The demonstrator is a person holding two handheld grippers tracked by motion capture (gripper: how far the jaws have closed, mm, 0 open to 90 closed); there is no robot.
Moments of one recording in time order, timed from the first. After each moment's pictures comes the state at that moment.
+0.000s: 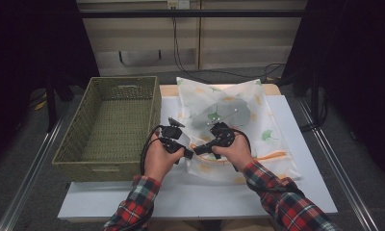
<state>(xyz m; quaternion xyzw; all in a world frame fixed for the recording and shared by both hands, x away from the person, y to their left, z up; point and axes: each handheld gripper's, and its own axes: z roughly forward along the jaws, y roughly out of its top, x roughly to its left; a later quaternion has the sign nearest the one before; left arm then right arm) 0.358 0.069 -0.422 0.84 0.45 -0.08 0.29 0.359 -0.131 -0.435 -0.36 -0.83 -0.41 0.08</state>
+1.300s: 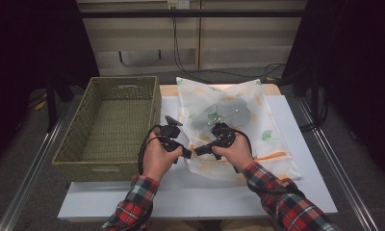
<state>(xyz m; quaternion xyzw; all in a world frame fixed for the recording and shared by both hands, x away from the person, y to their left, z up) 0.352 0.074 -0.410 0.82 0.48 -0.11 0.30 0.356 -0.133 -0.433 -0.39 -0.83 -0.40 0.09</state>
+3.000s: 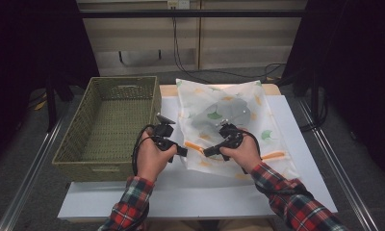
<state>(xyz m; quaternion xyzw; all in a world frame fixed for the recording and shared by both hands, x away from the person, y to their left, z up) 0.351 0.091 -0.404 0.80 0.49 -0.11 0.32 0.353 -0.157 -0.437 -0.41 -0.83 -0.37 0.08</state>
